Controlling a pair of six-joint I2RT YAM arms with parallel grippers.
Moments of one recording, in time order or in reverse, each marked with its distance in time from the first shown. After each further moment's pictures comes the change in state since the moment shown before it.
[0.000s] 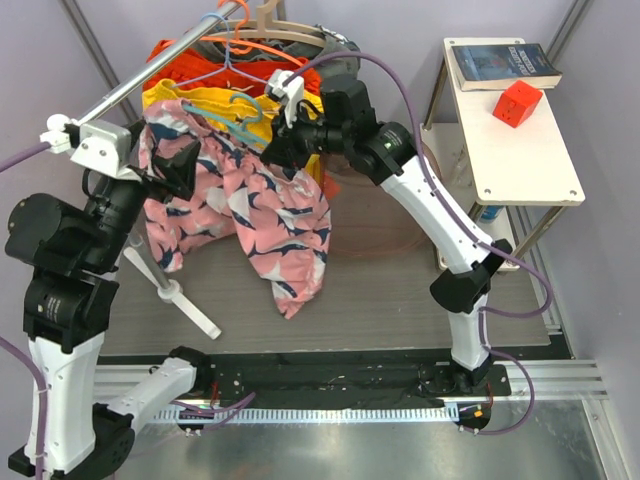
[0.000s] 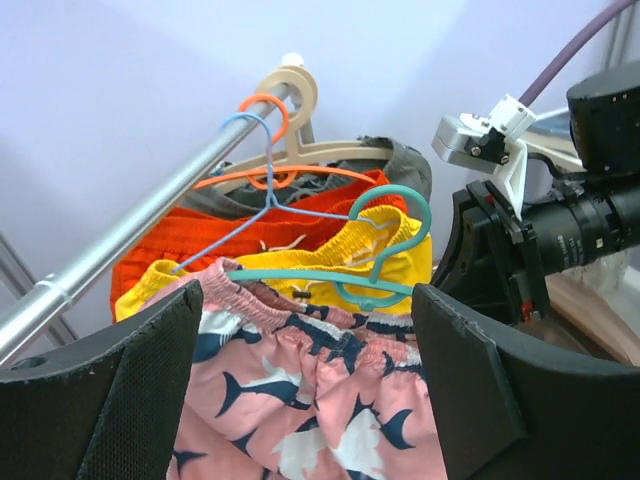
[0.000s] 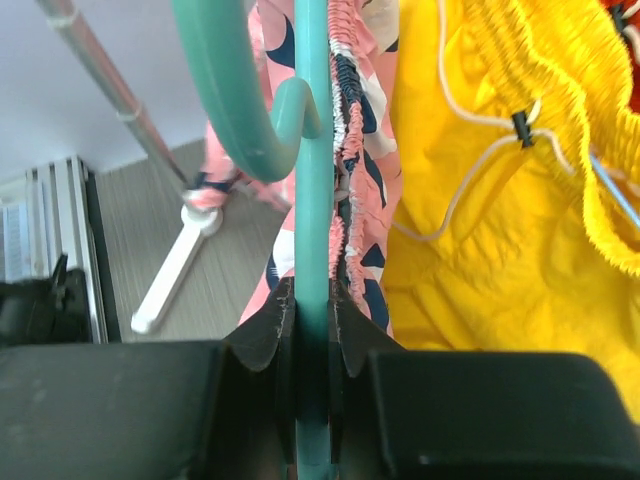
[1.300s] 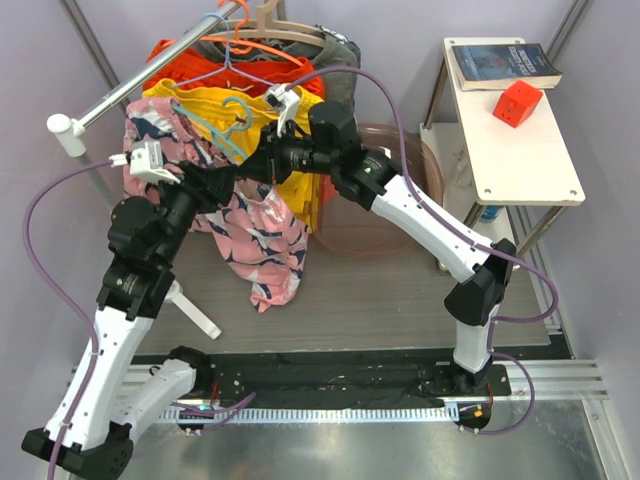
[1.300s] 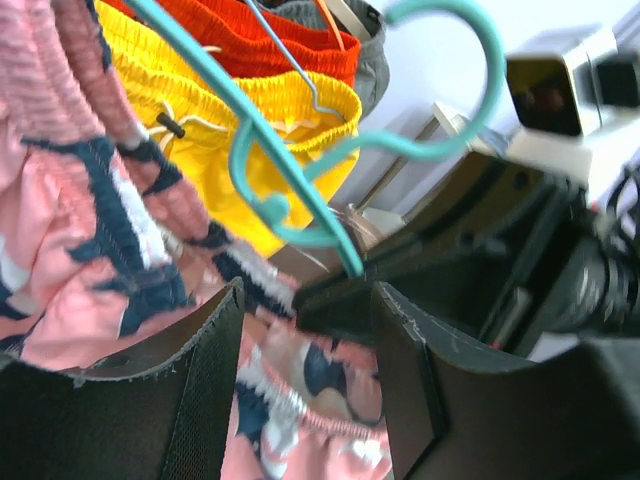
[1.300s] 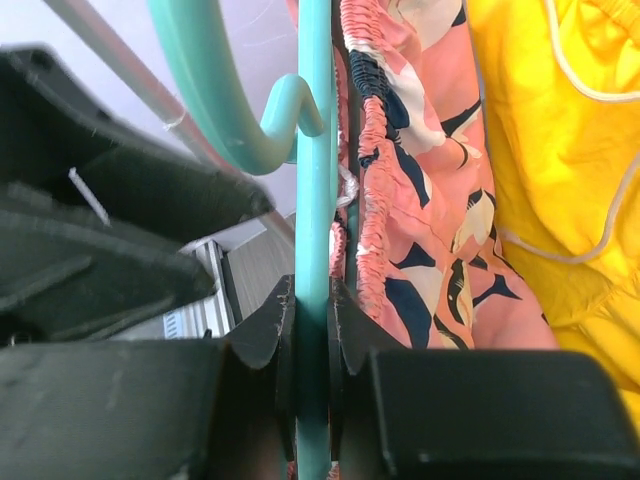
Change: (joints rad) left arm 0.000 -0.065 -0.522 0.315 -0.107 -0.702; right arm 0.052 -0.109 -0.388 0.466 -0.006 0.453
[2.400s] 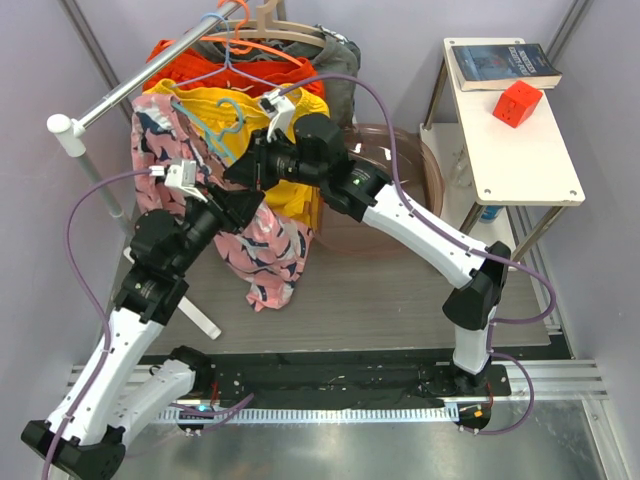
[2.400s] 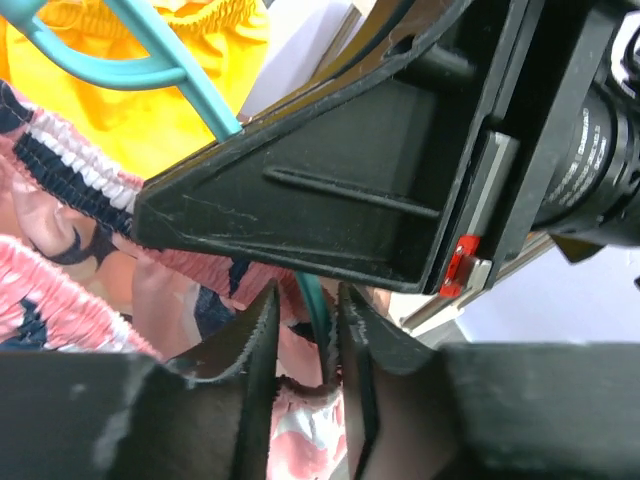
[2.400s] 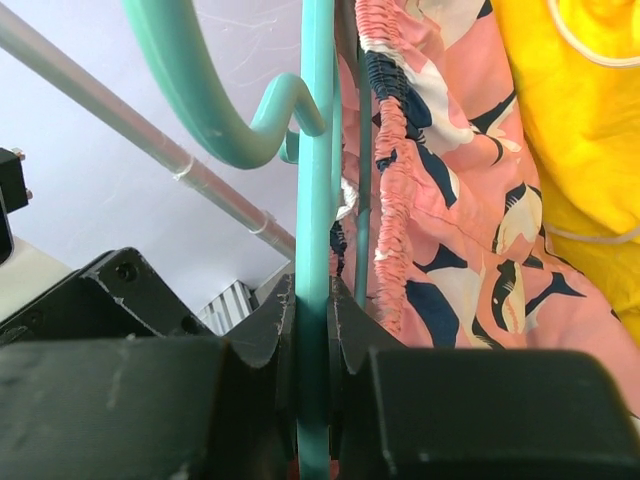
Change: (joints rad) left arm -0.079 -0.078 -0.203 0.095 0.202 0.012; right arm 0.090 0.000 -0.011 0.035 0.188 0.170
